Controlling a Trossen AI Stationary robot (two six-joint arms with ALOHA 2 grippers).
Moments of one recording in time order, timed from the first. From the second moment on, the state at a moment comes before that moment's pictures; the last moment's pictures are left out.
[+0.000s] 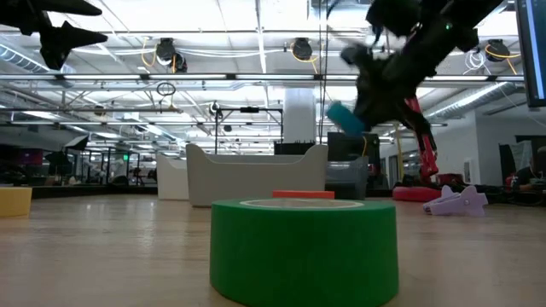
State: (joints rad) left arm -0.47 0.03 0.49 -0.53 -0.73 -0.48; right arm -0.11 1.28 0.72 -0.23 0.15 1.06
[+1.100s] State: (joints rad) left arm -0.28 0.79 0.49 0.42 -0.79 -0.11; right arm -0.08 1.59 1.06 0.65 0.32 0.20
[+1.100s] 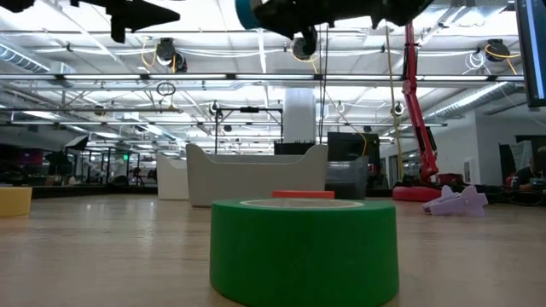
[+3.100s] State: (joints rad) left arm 0.10 1.04 0.65 0.50 0.16 -0.26; right arm -0.08 1.67 1.18 0.59 0.14 0.26
